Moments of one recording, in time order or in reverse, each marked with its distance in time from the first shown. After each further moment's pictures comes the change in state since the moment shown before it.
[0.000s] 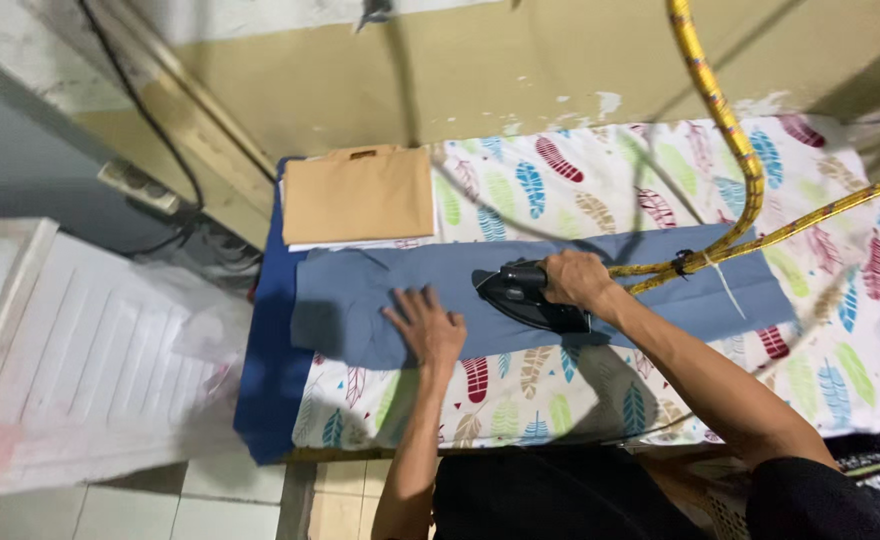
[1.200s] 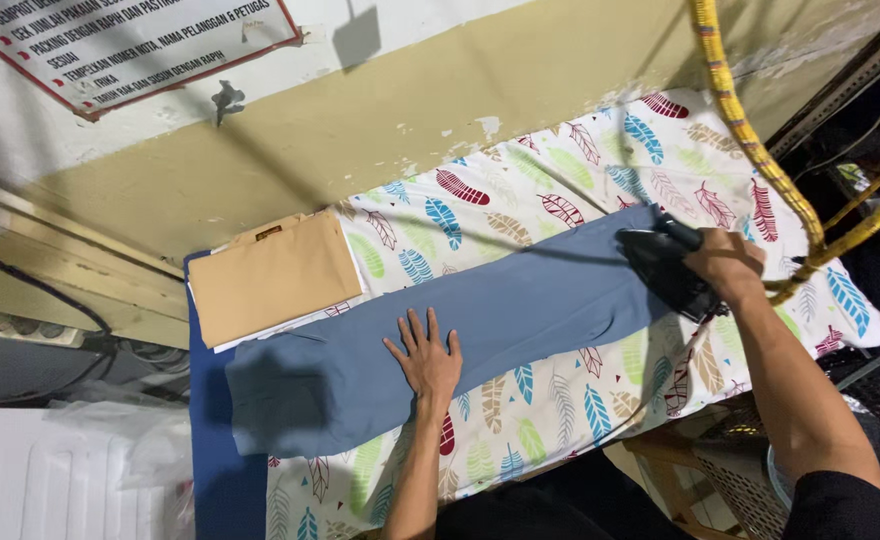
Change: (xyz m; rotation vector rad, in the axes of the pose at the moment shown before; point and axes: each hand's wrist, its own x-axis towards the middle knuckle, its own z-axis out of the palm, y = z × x) left_hand 0.018 0.075 0.041 -0.044 0.000 0.303; right_hand -0.179 0.257 0.005 0.149 0.164 0.950
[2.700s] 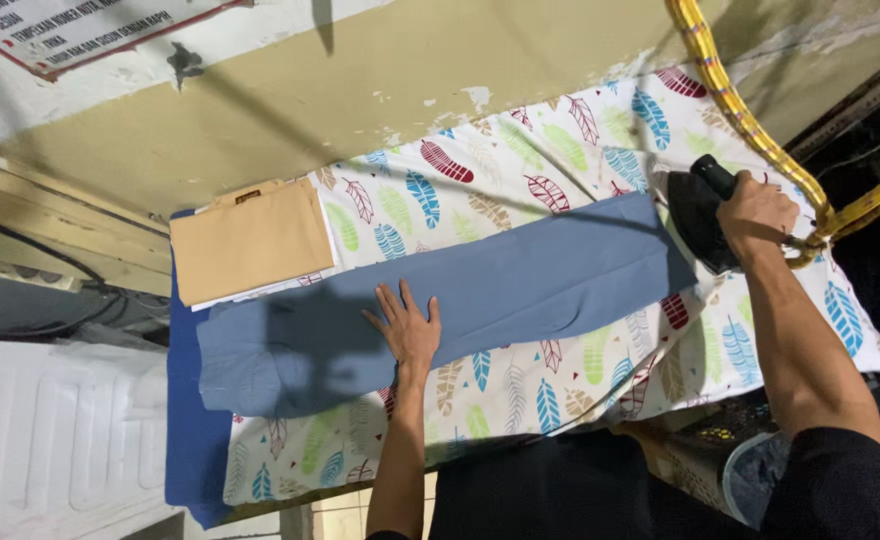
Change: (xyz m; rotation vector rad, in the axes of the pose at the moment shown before) left_hand 0.016 0.039 0.031 0.101 0.017 -0.152; right_hand 0.142 0.083 0.039 -0.097 0.250 -0.042
